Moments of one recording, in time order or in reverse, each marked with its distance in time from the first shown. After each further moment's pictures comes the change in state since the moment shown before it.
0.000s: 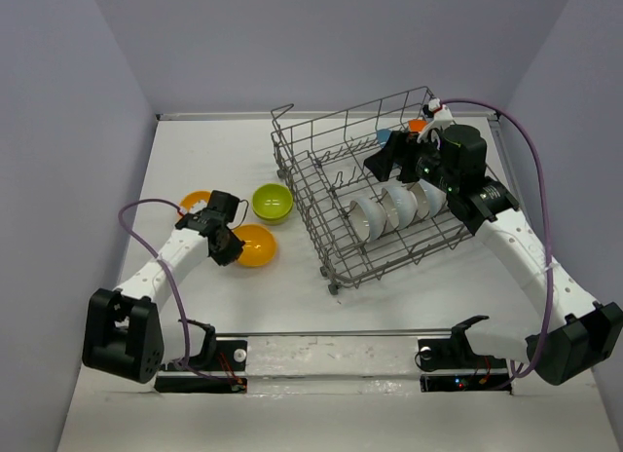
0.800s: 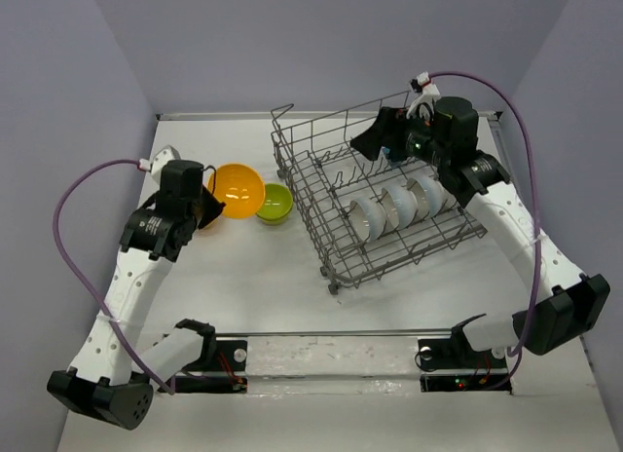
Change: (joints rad) left arm 0.000 -0.261 0.390 -0.163 -0.057 0.162; right arm 0.006 0.153 0.198 -0.027 -0.118 0.045
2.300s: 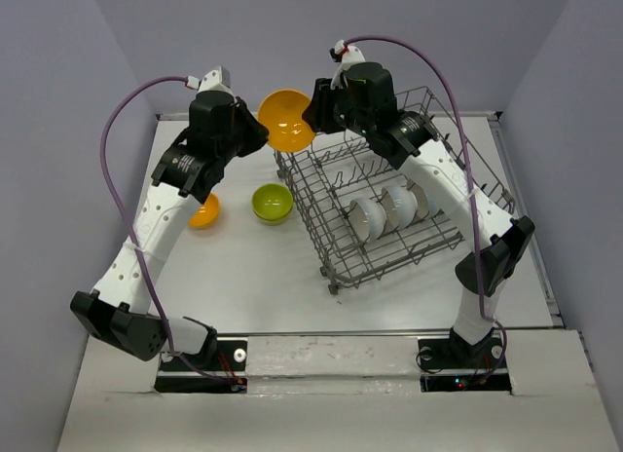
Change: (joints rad) left arm -0.132 0.381 0.443 0.305 0.156 0.162; right arm 0.283 0.488 0.699 -0.232 0.379 -0.082
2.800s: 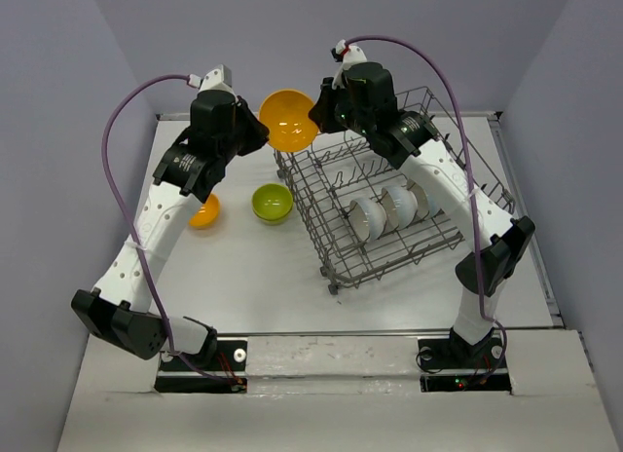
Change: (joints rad) left arm -0.006 0.010 0.000 0.014 -0.004 0.016; right arm -0.001 0.000 0.000 -0.007 0.016 -0.013
